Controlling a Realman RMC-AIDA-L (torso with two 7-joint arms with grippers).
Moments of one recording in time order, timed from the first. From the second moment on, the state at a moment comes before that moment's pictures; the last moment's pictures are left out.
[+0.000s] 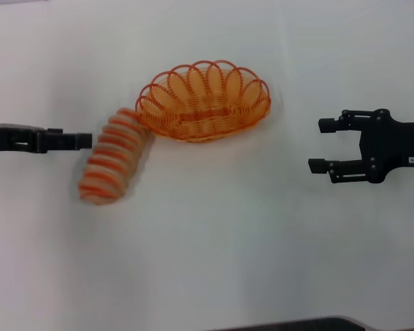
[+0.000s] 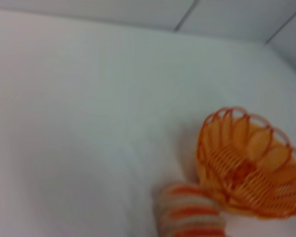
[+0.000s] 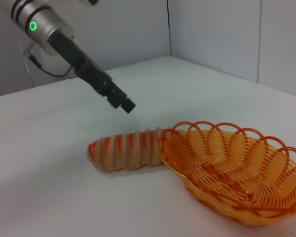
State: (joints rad) left arm -0.49 -2.07 0.77 0.93 2.29 1.50 -2.13; right arm 0.38 2.02 -0.70 -0.70 -2.06 -1.61 1.19
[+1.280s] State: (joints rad) left arm -0.61 -2.16 0.99 1.08 2.60 1.51 -2.45; right arm 0.40 2.03 -0.70 -0.70 -2.06 -1.57 1.21
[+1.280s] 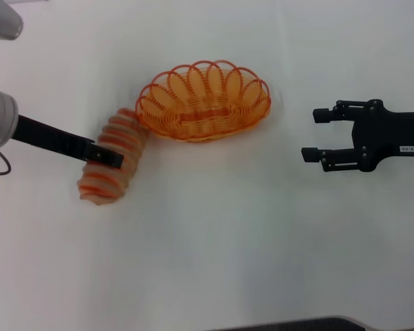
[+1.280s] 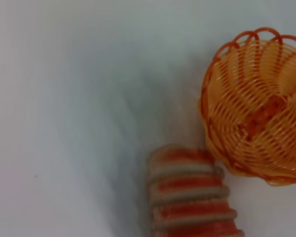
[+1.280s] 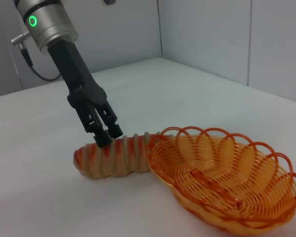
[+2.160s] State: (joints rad) left arm -0.61 -2.16 1.10 1.06 2.61 1.43 -2.48; right arm 0.42 2.03 -0.71 -0.70 -2.06 -1.54 1.23
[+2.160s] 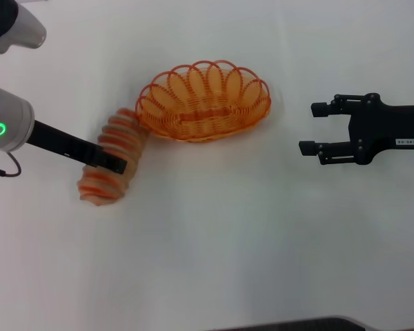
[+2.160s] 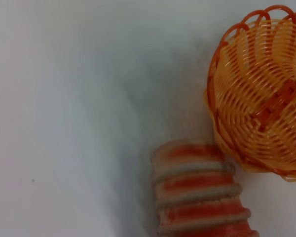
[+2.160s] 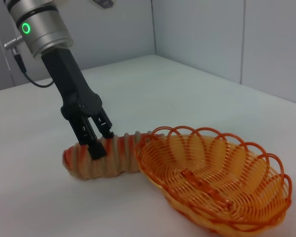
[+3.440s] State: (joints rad) left arm -0.60 -2.14 1.09 1.09 2.64 1.46 -2.48; right arm 0.43 2.04 -0.70 -0.70 -2.06 -1.54 1.23
